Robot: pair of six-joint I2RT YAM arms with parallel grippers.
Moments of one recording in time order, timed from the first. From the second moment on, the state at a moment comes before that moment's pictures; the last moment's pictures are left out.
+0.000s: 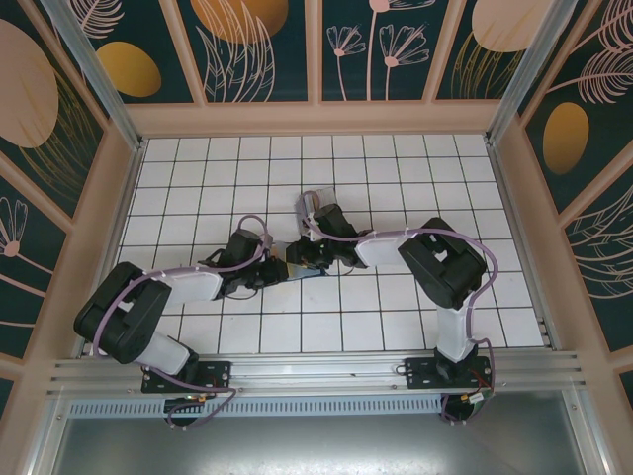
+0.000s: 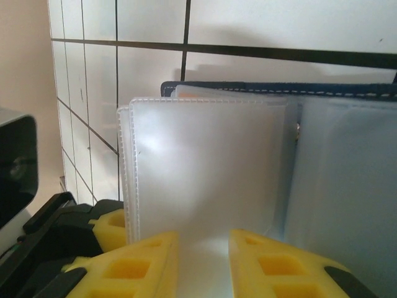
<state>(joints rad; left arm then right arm) -0.54 1.50 0.51 0.11 0.35 -0.75 0.77 1.94 1.01 0.17 -0.56 0.87</state>
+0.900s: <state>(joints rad) -0.65 1.52 0.58 0.04 0.24 -0.60 0.76 1.93 0.98 0.18 -0.55 0.88</state>
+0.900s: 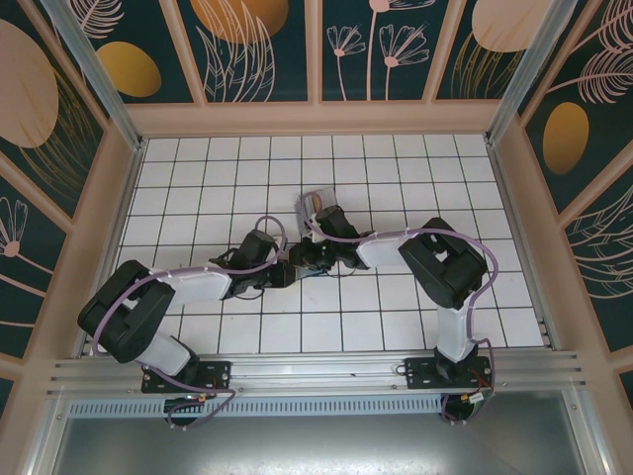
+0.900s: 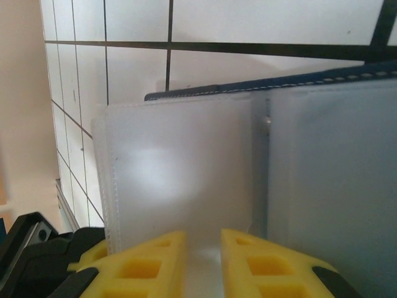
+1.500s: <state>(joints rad) -0.74 1.55 0.68 -0.11 0.08 -0.50 0.76 1.93 0.98 0.17 -0.57 0.86</state>
